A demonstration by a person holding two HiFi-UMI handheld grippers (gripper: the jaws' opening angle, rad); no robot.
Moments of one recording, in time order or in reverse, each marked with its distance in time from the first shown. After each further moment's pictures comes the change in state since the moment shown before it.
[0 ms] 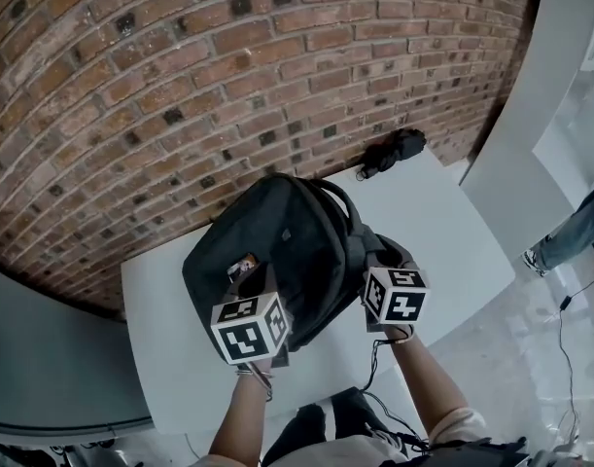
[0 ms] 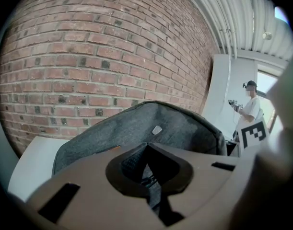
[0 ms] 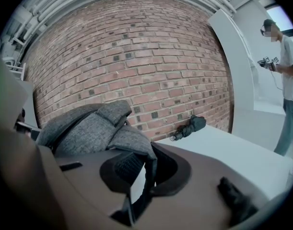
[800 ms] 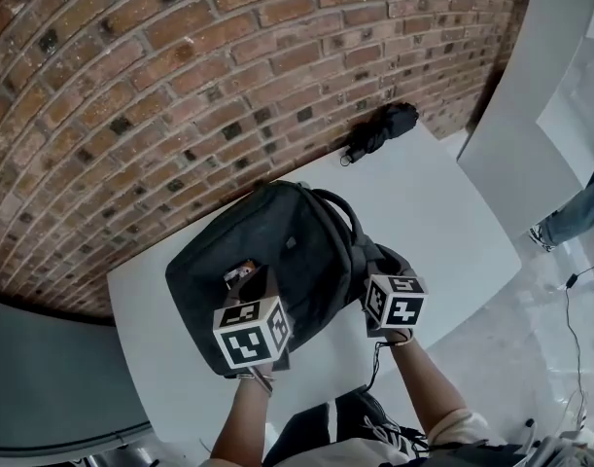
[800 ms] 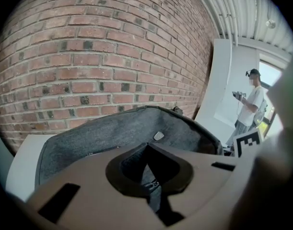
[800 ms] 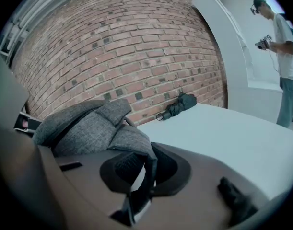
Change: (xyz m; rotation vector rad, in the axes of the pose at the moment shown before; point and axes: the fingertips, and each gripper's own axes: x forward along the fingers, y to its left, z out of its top) left arm 0.067 -0.032 -0.035 0.053 0.125 0.008; right arm 0.038 -0.070 -0.082 0.122 0.120 -0.018
